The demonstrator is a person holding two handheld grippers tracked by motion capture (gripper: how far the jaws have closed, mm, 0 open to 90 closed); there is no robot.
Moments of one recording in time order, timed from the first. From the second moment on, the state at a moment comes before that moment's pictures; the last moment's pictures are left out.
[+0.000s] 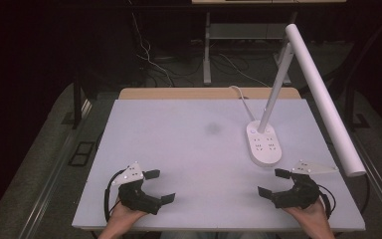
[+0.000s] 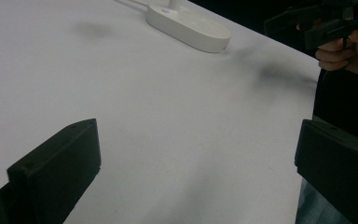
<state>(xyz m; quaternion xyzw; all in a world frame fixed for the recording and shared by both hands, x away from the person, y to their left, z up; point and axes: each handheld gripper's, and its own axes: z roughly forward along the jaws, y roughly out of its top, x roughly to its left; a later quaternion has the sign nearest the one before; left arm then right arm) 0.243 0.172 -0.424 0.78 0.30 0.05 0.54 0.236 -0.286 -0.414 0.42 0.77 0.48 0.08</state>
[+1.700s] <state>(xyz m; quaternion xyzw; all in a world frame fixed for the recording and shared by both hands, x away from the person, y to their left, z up) 0.242 0.173 -0.425 0.78 0.31 0.05 0.54 0.262 -0.280 -0.393 0.42 0.77 0.46 0.07</state>
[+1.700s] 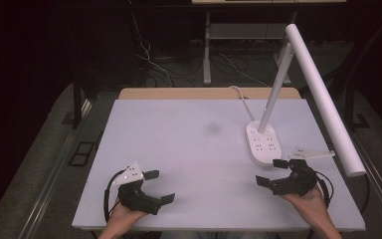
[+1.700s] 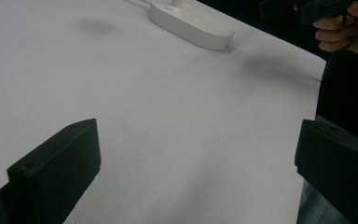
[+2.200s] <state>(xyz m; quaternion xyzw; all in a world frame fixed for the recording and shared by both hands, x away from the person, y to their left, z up) 0.243 0.173 -0.425 0.78 0.31 0.05 0.54 0.276 -0.276 -0.382 0.42 0.78 0.46 0.07</state>
